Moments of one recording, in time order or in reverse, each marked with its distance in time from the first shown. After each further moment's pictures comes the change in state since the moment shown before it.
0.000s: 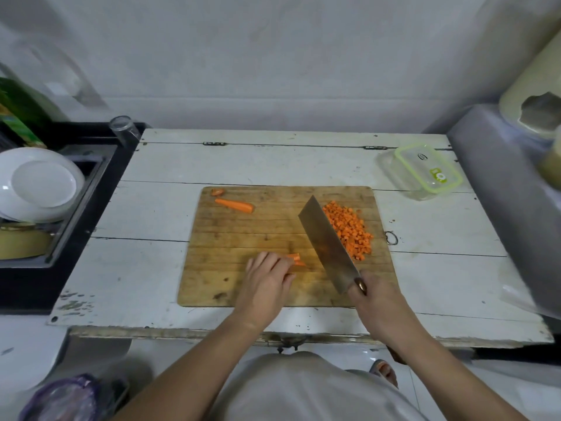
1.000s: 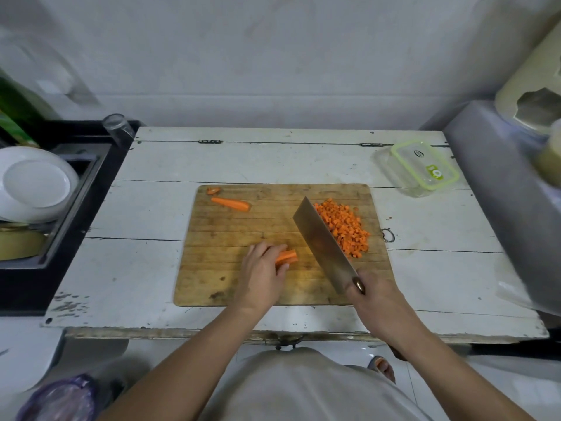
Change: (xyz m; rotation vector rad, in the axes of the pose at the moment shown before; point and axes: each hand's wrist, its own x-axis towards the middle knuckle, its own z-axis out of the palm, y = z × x) left_hand 0.018 0.001 -0.001 -0.136 -0.106 -0.264; right_hand -0.001 -0.002 -0.006 -0.039 -0.025 0.006
